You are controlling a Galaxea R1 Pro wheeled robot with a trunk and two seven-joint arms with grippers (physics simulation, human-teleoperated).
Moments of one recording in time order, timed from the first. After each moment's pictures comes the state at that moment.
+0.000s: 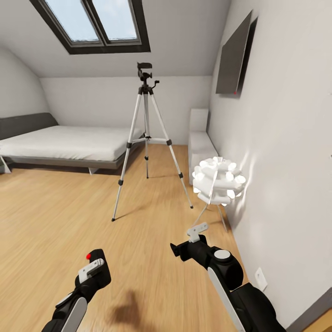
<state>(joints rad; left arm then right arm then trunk) -0.19 0.05 0.00 -1.15 0.58 0.32 0.27 -0.34 0.00 0.39 -1.61 -0.09 0.82 0.04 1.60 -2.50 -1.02</state>
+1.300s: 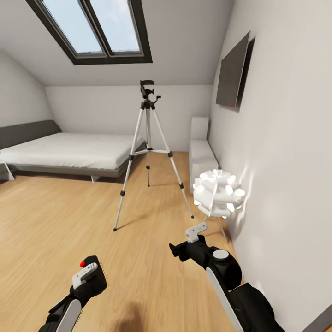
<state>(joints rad) -0.19 0.06 0.07 -1.11 0.64 0.33 0.27 -0.34 0.02 0.39 -1.61 -0.09 0.84 0.03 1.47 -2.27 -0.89</state>
